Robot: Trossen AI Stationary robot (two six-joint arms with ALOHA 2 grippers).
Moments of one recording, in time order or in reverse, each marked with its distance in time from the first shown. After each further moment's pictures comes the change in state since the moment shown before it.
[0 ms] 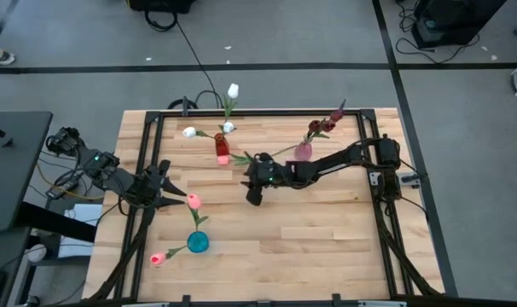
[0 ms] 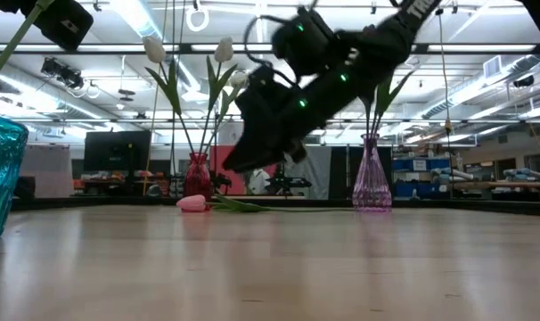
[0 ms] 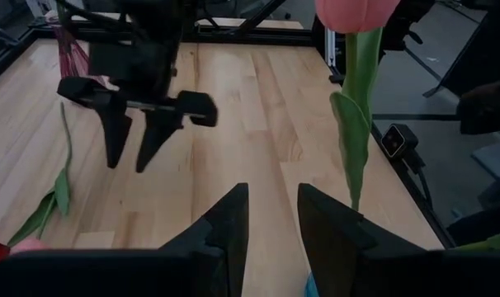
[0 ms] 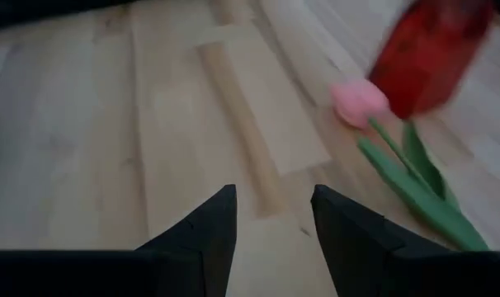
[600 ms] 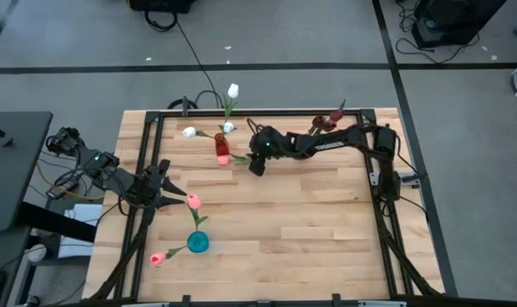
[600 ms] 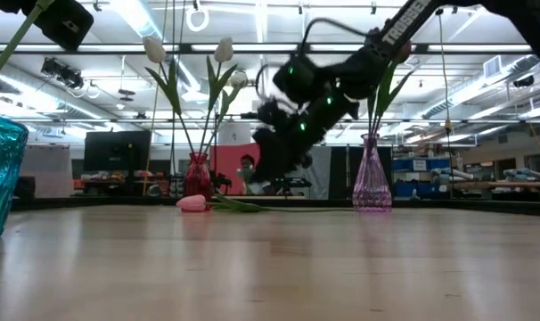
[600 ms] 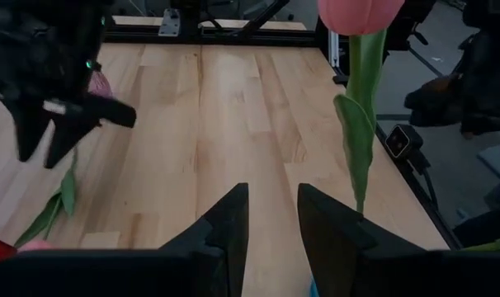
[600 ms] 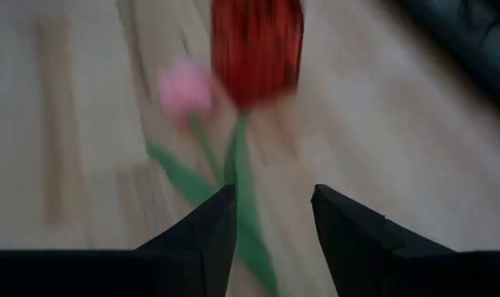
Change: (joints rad) left arm 0.000 0.000 0.000 0.000 -0.011 0.009; right arm -0.244 0.016 0.103 -0.182 -0.128 -0.189
